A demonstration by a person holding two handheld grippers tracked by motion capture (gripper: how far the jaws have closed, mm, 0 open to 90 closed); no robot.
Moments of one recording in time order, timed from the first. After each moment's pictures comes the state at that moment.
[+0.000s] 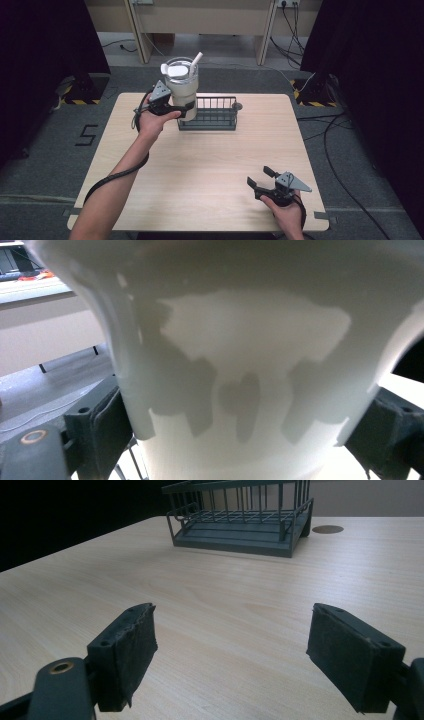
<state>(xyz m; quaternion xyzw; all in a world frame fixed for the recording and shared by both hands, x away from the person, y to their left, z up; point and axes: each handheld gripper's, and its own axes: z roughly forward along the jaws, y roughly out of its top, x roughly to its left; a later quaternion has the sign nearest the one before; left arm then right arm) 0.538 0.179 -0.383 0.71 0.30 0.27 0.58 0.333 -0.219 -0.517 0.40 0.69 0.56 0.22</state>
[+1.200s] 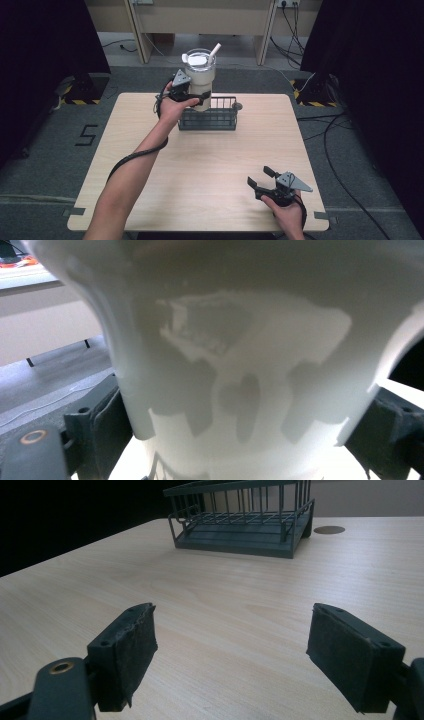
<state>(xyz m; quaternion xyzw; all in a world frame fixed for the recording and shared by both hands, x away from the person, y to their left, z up) 0.595 0.132 -0.385 0.72 0.30 0.26 0.56 0.333 -0.220 -0.517 0.39 0.69 0.57 0.22</state>
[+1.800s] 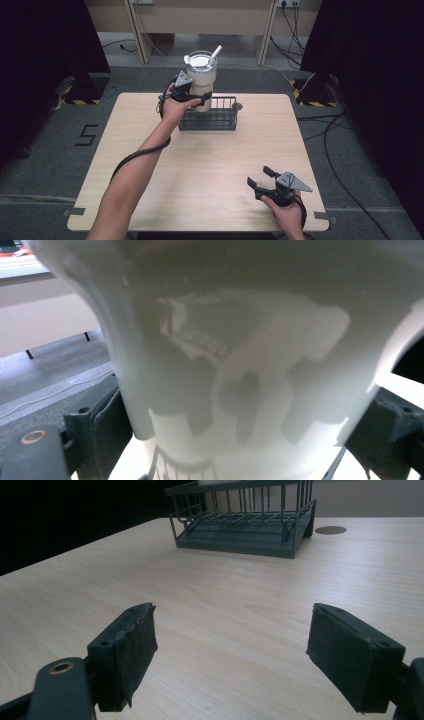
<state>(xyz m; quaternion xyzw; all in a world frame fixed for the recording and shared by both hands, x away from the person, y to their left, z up) 0.606 0.129 -0.398 0.72 0.32 0.25 0.56 0.333 -0.219 -0.517 0.39 0.69 0.57 0.22</state>
